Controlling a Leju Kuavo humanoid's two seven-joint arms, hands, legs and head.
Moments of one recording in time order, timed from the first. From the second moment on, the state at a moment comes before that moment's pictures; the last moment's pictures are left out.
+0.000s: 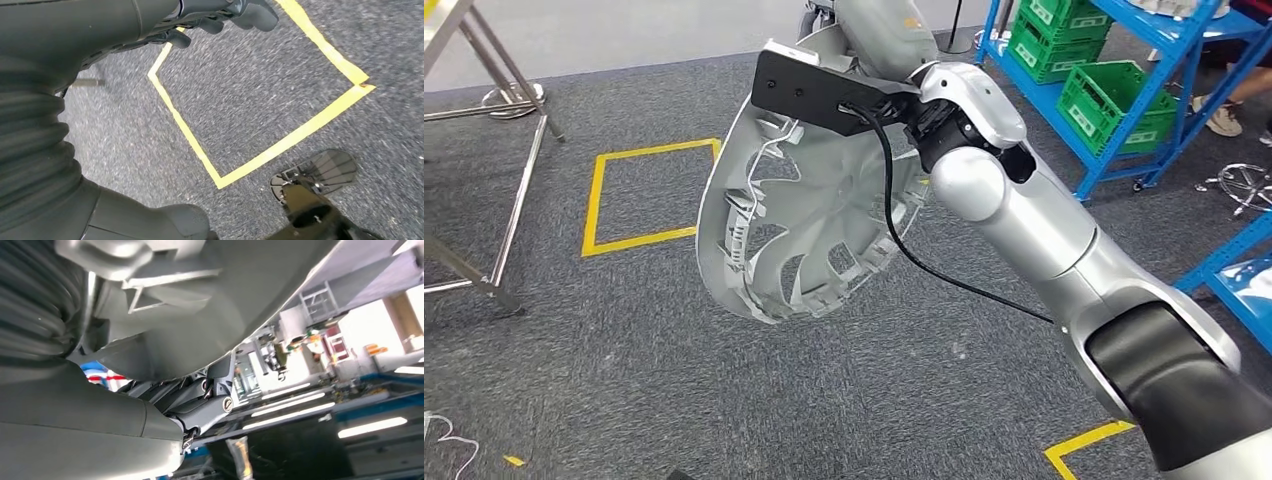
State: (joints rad) left arm -0.13 0.06 -0.17 -0.22 -0.35 -0.02 0.00; right arm -1.07 -0.20 0.70 -1.28 0.62 0.00 0.13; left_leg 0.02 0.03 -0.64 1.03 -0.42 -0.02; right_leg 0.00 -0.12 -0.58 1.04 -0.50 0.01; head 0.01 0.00
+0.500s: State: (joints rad) left arm -0.12 0.06 -0.17 -0.22 -0.35 0.00 0.00; right arm -1.07 -0.20 0.70 -1.27 0.62 0.01 0.13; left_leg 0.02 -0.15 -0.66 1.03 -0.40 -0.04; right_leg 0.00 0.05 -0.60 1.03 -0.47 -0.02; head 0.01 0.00
